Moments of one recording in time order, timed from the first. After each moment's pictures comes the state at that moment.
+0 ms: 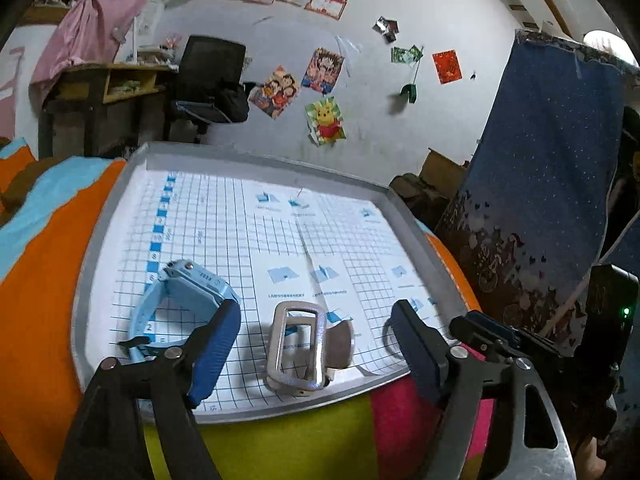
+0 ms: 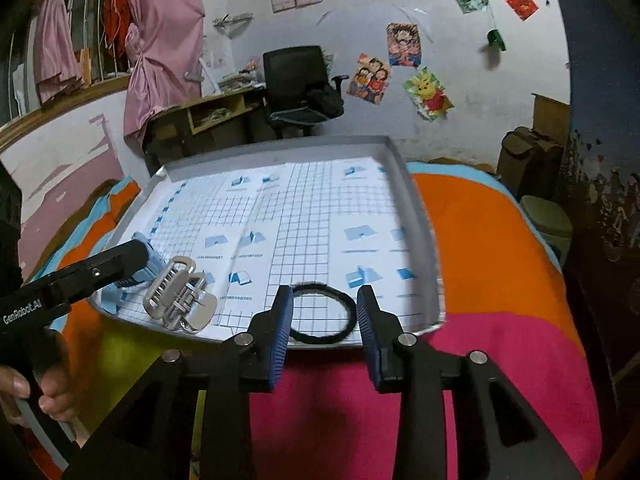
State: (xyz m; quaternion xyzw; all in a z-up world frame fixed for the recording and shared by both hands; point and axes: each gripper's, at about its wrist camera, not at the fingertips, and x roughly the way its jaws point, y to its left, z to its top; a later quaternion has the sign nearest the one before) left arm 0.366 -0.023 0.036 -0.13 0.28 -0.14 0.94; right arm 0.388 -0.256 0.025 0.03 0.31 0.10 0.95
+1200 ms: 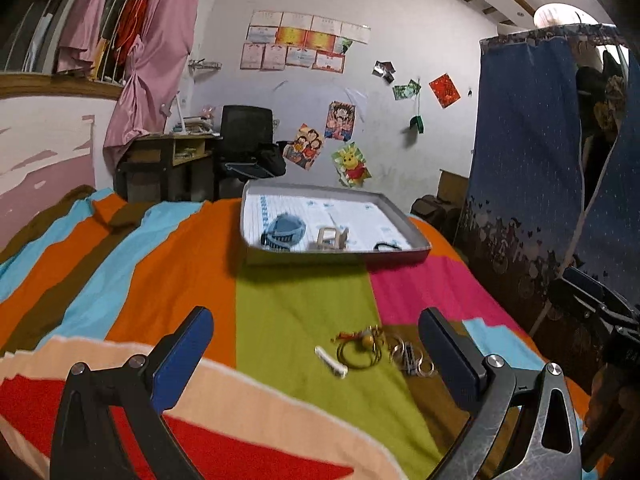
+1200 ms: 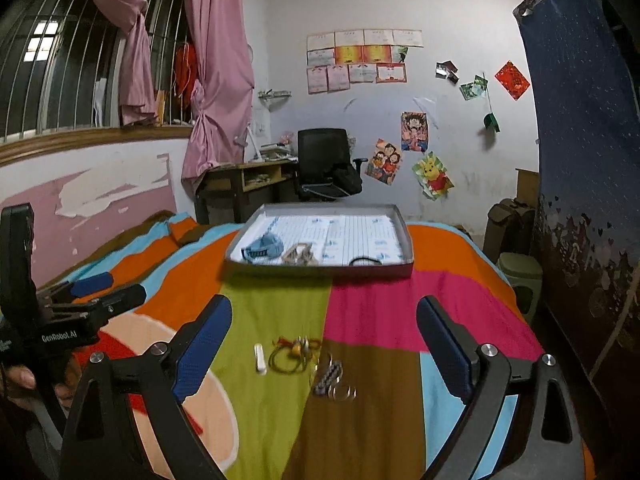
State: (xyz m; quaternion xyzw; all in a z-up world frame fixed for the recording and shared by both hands) left arm 0.079 0.008 0.054 -0.06 0.20 -0.06 0.98; right arm 0.070 -0.274 0.073 0.00 0.16 0.12 0.98
